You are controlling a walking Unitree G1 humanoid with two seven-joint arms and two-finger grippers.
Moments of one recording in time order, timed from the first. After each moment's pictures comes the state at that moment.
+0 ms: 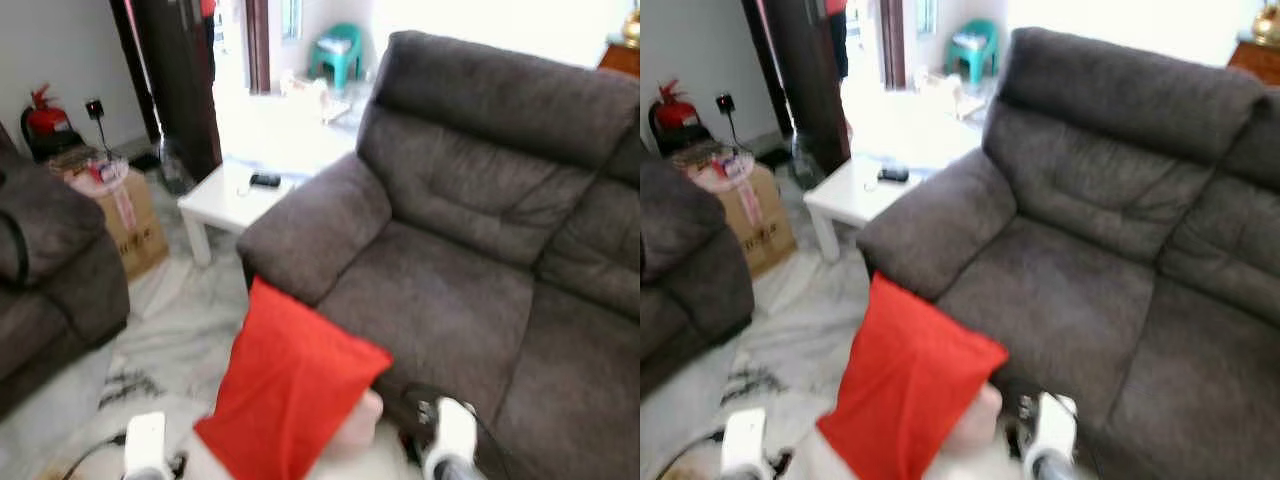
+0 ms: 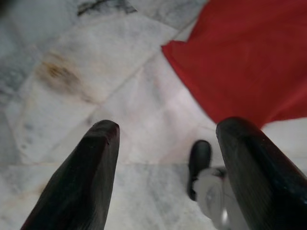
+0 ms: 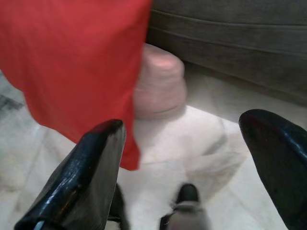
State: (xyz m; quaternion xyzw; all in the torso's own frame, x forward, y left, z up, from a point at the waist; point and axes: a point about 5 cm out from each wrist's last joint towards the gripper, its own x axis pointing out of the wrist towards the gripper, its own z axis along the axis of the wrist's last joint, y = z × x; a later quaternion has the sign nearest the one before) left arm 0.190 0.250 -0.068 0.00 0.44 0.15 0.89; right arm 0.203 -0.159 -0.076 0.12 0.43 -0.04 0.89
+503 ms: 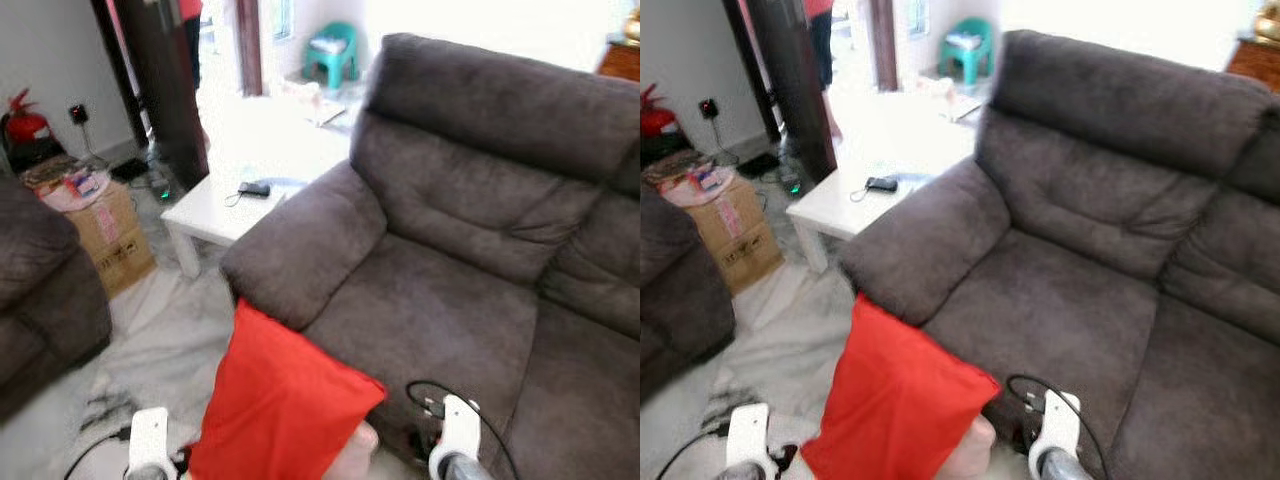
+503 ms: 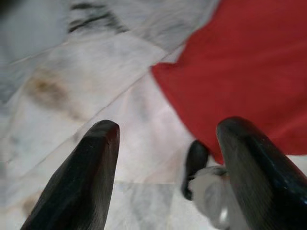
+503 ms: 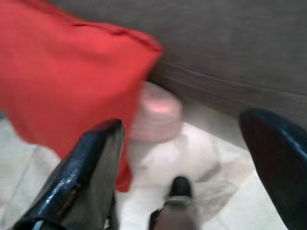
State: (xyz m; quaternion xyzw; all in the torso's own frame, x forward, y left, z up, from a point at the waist) left arm 0.195 0.245 -0.067 0.00 0.43 0.15 0.89; right arm 0.202 -0.165 -0.076 0.11 0.43 -0.05 0.90
